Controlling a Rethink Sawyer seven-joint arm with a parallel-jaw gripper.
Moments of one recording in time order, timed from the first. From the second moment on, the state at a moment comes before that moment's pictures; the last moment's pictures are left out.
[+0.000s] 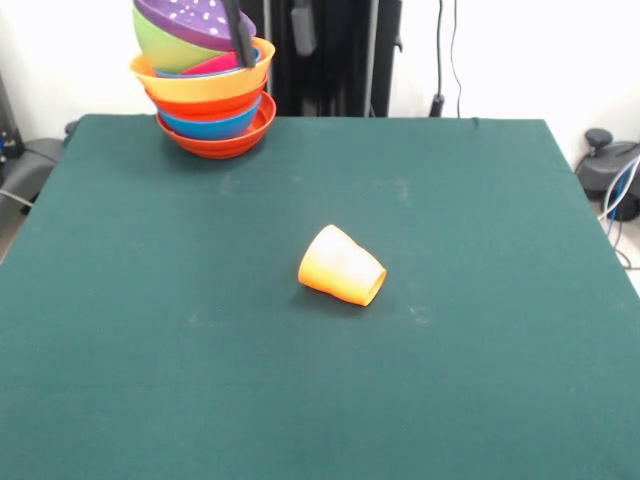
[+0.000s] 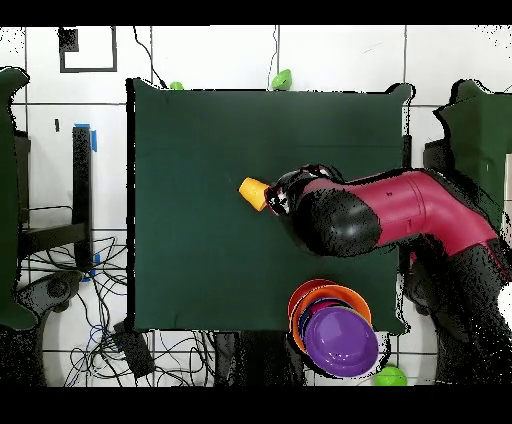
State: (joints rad) arm -1.08 -0.93 1.10 1.88 -0.55 0.76 1.46
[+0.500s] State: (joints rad) arm -1.05 -0.84 0.98 1.87 -0.62 0.76 1.46
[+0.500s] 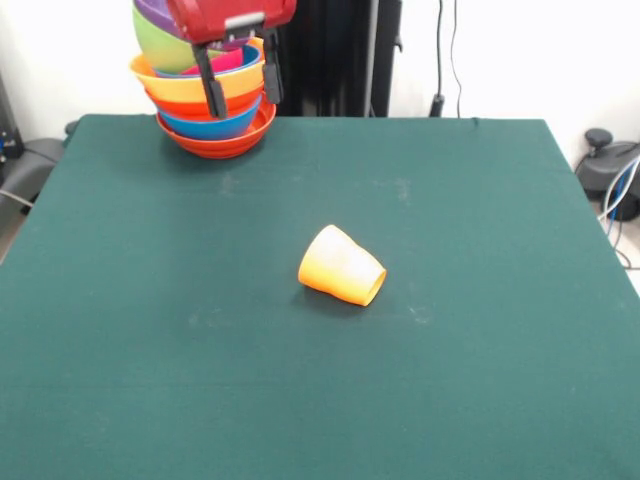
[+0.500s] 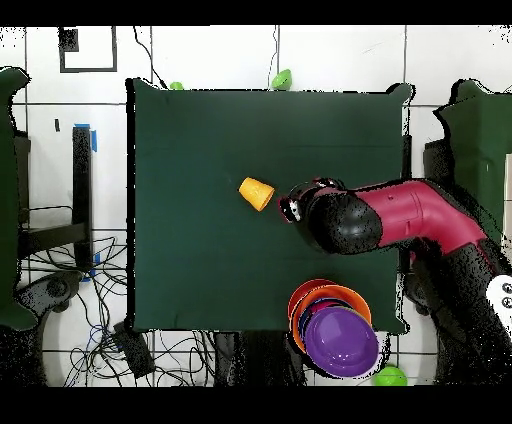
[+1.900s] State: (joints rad) arm -0.78 -0.64 0.79 1.65 -0.69 0.68 1.46
